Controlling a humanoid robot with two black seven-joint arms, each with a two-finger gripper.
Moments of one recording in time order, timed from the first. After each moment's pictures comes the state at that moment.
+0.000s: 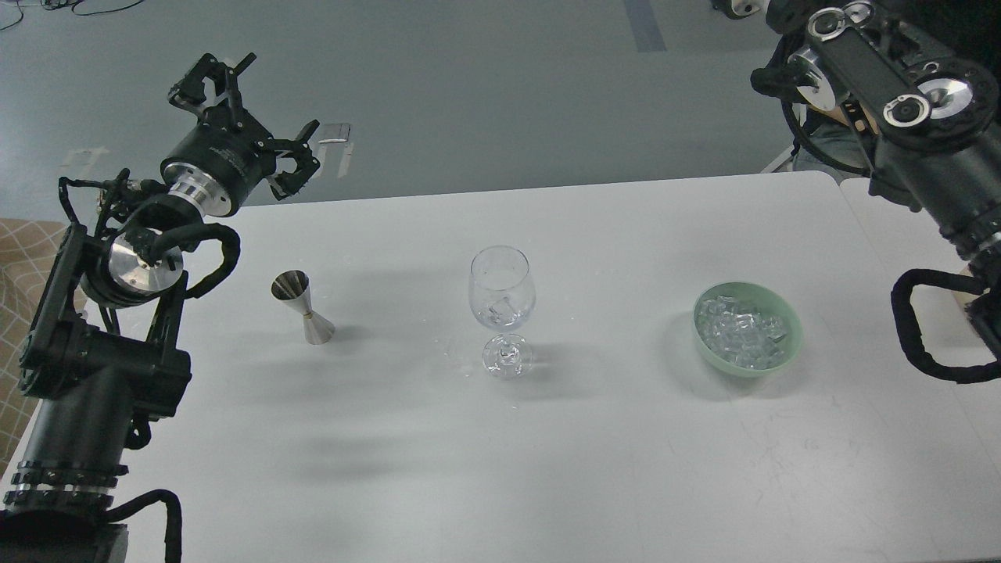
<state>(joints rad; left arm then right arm) -0.60 0.18 -1.53 -1.12 0.51 -0.10 0.31 1.29 -0.10 0.88 0.46 -0.99 0.15 0.15</state>
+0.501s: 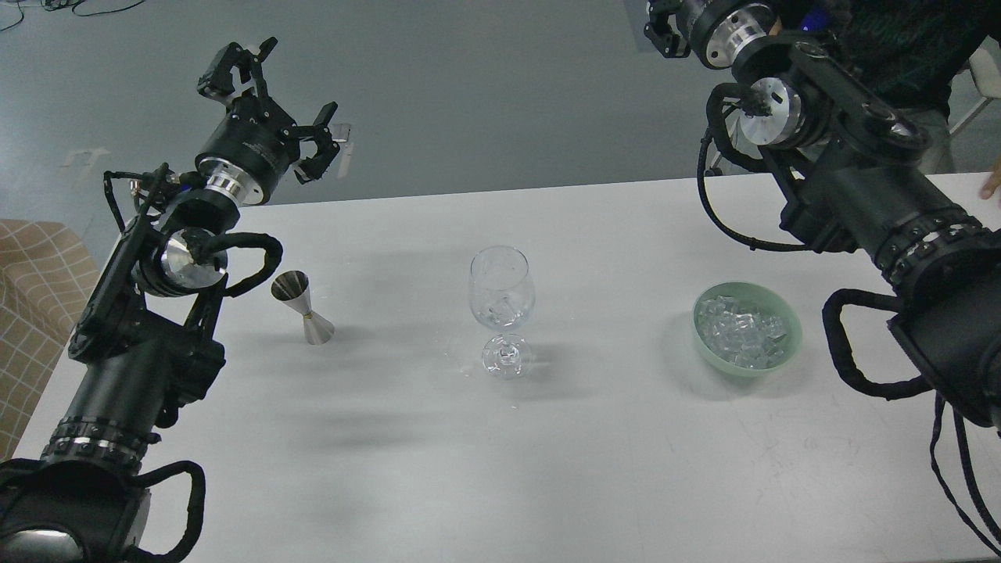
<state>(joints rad) -0.69 0.14 -1.41 -0.83 0.56 -0.34 -0.03 1.20 -0.01 0.91 0.33 -0.37 0.17 0.20</state>
